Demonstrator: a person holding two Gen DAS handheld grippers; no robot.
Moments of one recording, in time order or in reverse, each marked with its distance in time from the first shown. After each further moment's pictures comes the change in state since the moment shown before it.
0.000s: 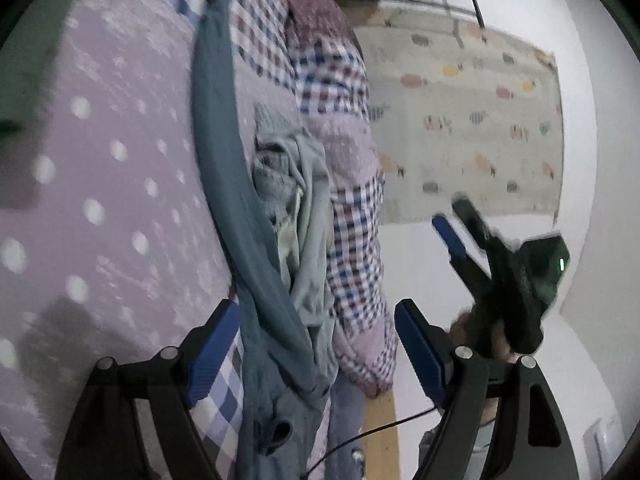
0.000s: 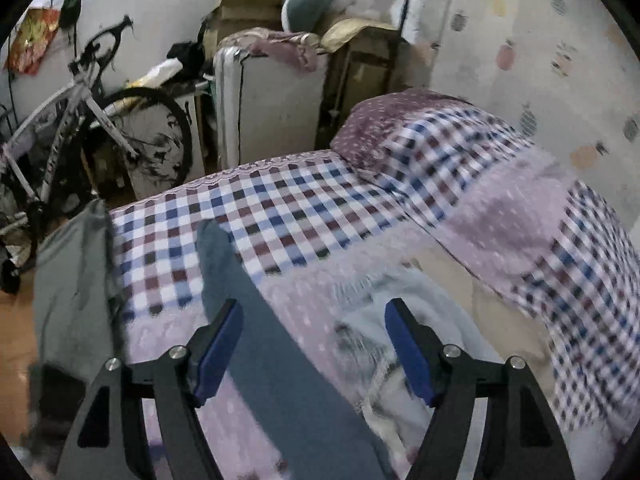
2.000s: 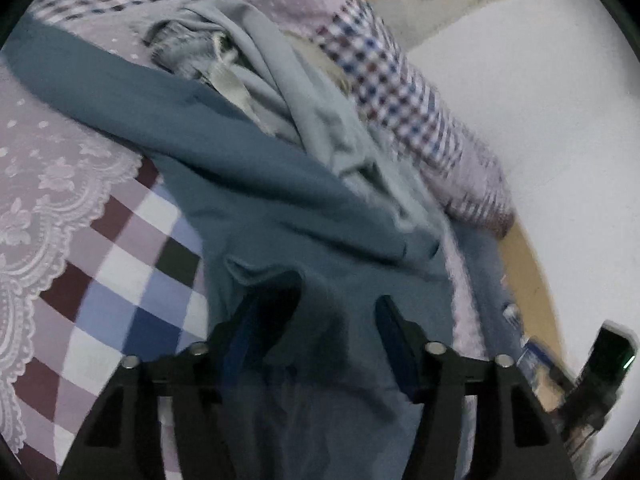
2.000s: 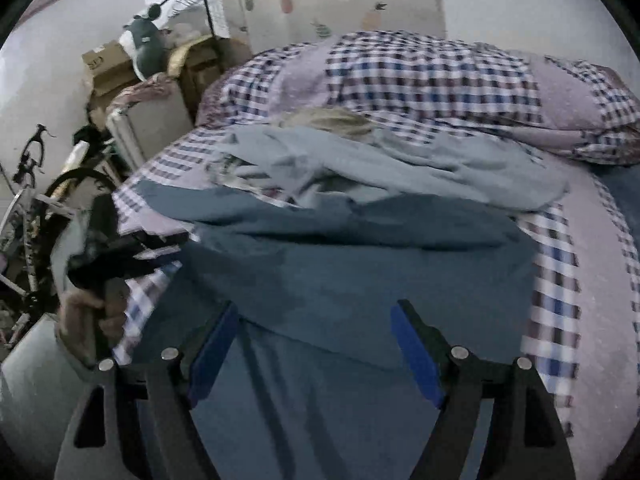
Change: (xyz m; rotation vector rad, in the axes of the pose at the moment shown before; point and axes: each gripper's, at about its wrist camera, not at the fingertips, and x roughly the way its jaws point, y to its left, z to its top) left arm 0.116 -0.055 -0.112 0.567 0.407 0.426; right arm -0.279 -0.060 -0.359 0.567 -0.011 -0.150
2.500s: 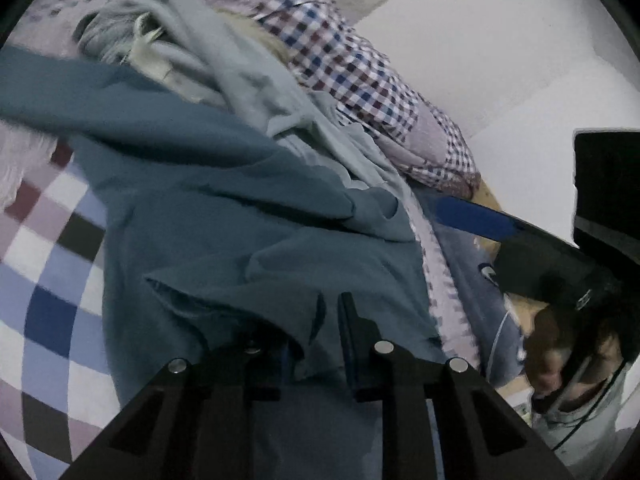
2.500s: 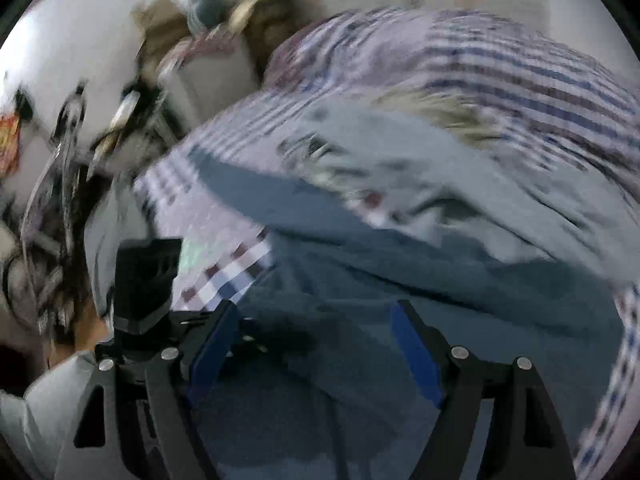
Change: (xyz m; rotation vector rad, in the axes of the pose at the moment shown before) left arm 0.027 -0.022 -0.016 0.069 0.044 -0.159; right arm 0.124 0.096 0.086 -0.225 0.199 0.176
